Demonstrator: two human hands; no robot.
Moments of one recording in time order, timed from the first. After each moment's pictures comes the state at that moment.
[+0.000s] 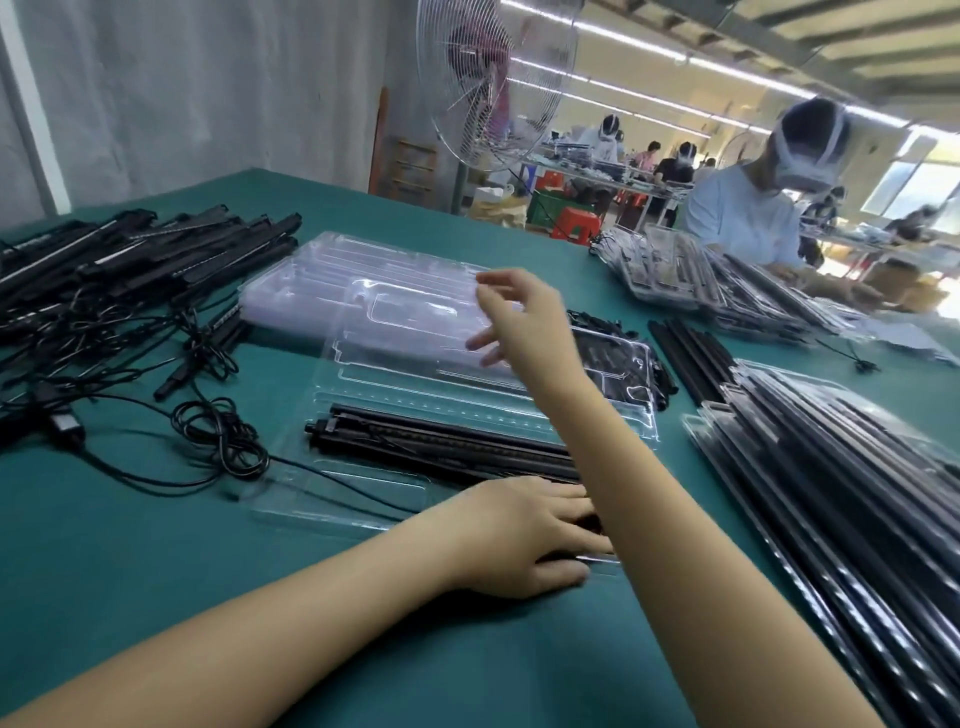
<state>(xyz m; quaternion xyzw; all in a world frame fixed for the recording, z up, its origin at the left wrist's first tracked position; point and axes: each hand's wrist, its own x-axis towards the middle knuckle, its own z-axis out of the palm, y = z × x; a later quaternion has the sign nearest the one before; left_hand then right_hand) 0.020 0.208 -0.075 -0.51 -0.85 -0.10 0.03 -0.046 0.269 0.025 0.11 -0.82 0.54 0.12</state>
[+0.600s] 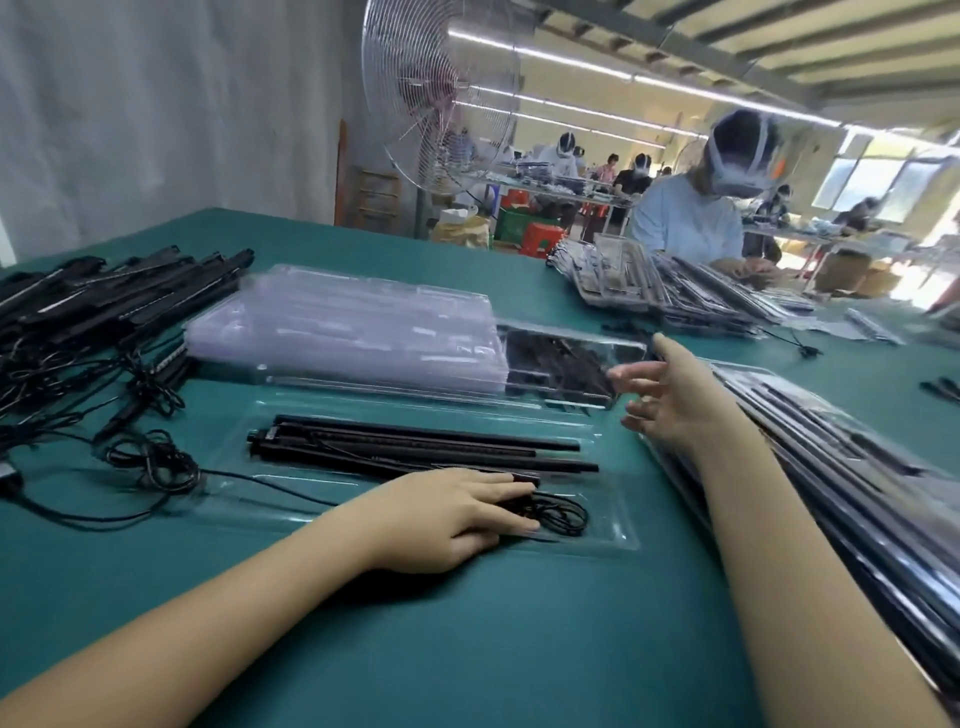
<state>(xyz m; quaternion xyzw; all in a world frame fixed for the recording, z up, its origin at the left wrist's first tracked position) 0.006 0.200 -0.068 -0.50 -0.86 -0.11 -0.01 -0.031 0.451 0.022 -0.18 -0.70 0.69 0.01</state>
